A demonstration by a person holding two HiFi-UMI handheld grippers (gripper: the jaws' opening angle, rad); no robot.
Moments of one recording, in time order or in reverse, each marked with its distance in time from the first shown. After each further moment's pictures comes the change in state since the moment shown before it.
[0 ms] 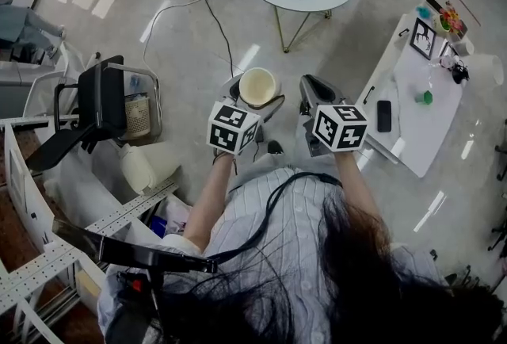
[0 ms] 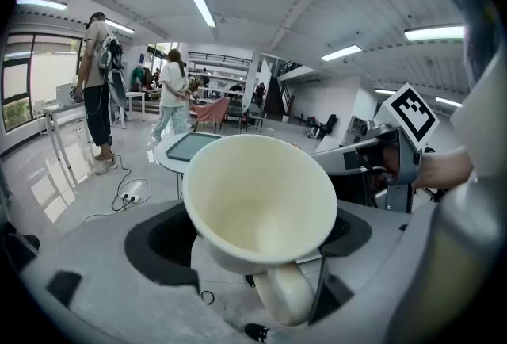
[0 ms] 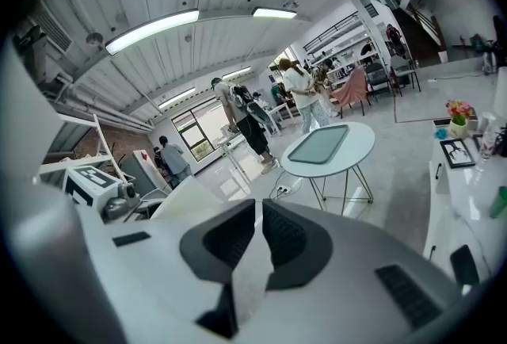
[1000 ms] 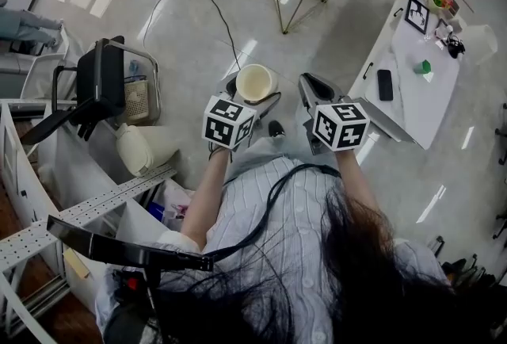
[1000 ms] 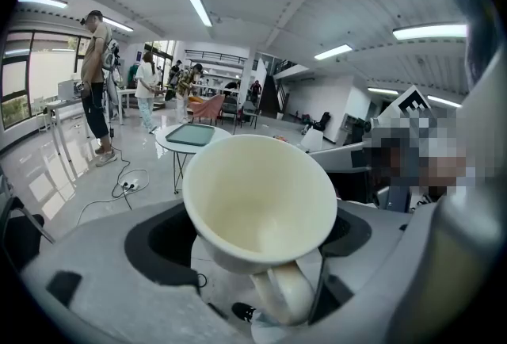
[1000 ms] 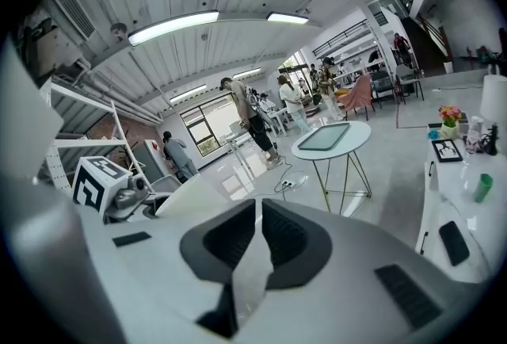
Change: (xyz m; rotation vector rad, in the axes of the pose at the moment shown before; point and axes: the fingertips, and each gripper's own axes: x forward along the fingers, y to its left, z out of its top) left arm -0.087 -0.066 -0.087 0.007 0.013 -0.030; right arm -0.090 0.065 -0.093 -0.069 -0.013 0.010
